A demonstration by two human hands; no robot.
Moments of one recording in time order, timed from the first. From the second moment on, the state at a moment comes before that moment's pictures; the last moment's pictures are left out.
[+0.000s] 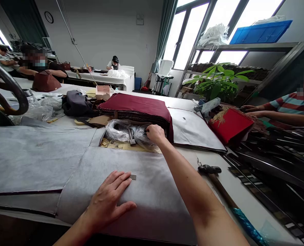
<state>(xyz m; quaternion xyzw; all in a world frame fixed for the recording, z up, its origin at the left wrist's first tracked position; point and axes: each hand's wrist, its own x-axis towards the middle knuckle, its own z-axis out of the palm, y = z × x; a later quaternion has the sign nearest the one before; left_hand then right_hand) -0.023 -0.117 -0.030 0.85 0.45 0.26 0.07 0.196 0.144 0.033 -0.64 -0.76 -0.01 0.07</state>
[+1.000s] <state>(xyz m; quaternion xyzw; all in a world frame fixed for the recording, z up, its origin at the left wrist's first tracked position) -0.024 -0.117 -0.028 0.85 0.45 0.27 0.06 0.207 0.076 0.029 -0.53 -0.65 0.34 0.43</state>
